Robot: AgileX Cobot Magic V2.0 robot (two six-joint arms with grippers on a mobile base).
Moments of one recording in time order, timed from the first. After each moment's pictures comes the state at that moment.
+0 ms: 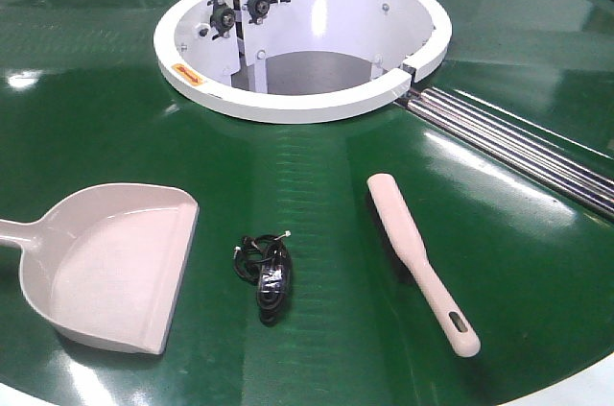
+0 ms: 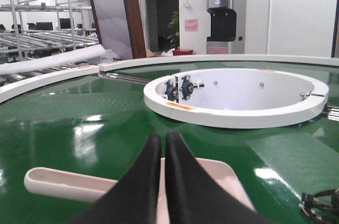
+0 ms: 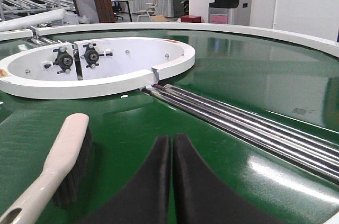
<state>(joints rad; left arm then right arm) -0.06 -0.01 0.02 0.07 -0.03 0.00 0.03 -0.01 0.03 -0.07 0.10 0.07</state>
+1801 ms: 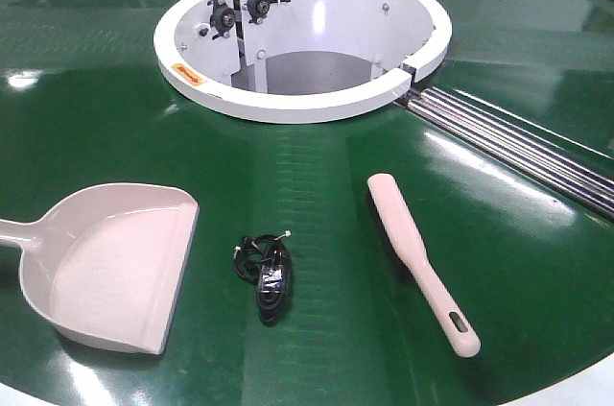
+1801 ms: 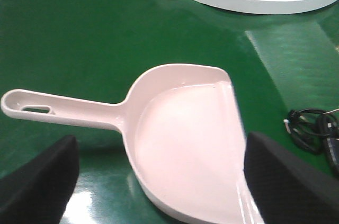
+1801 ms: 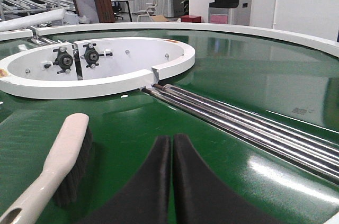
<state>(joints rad) -0.06 0.64 -0.55 -0.02 0.53 0.01 0.03 -0.01 0.03 -0.07 0.10 0.07</state>
